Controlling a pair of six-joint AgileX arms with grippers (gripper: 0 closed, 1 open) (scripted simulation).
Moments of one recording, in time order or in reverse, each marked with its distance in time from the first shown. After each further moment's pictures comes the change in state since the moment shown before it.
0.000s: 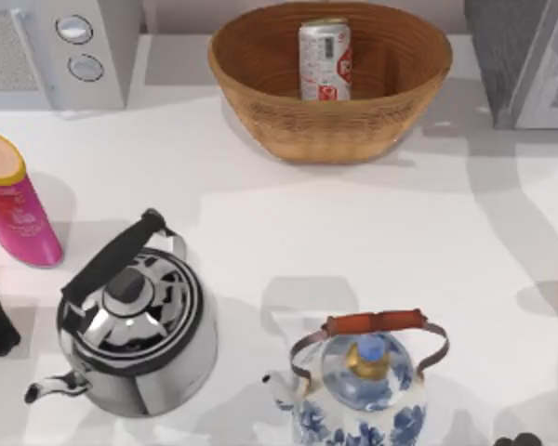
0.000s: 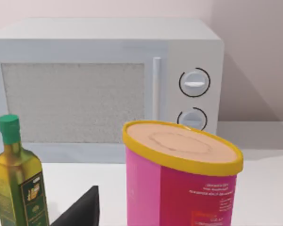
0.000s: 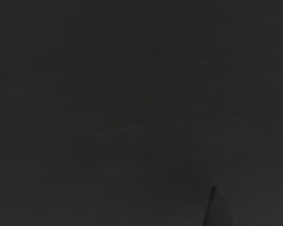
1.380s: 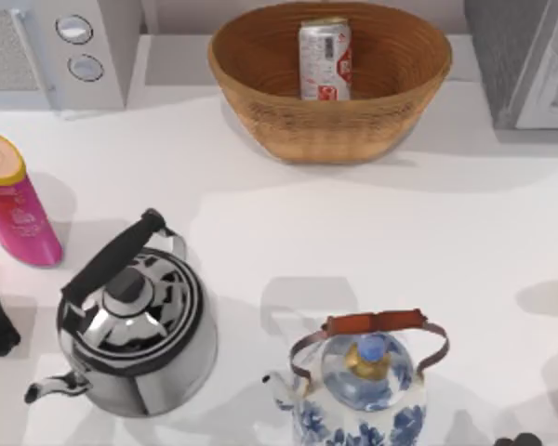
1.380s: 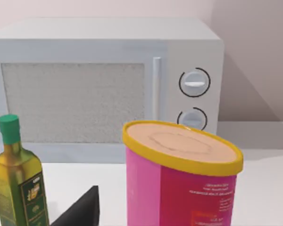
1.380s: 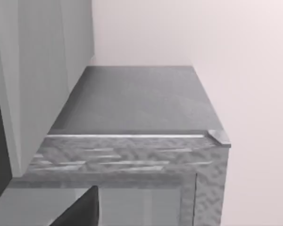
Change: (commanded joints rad) left arm 0.000 0.000 0.000 0.000 0.000 0.000; right arm -1.459 0.045 0.018 0.058 -1.458 0.009
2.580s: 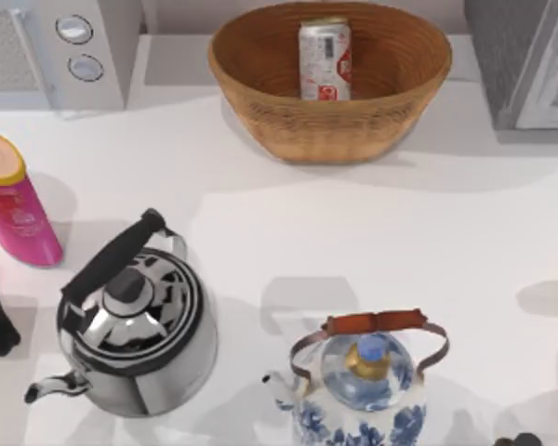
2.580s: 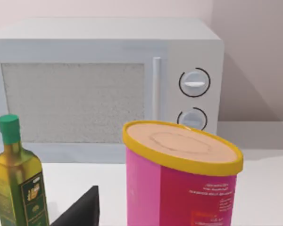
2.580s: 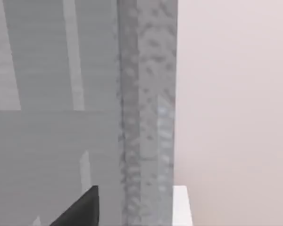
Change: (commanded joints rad) left arm 0.000 0.000 0.000 0.000 0.000 0.000; right arm -0.005 0.167 -0.891 1.046 -0.011 0.000
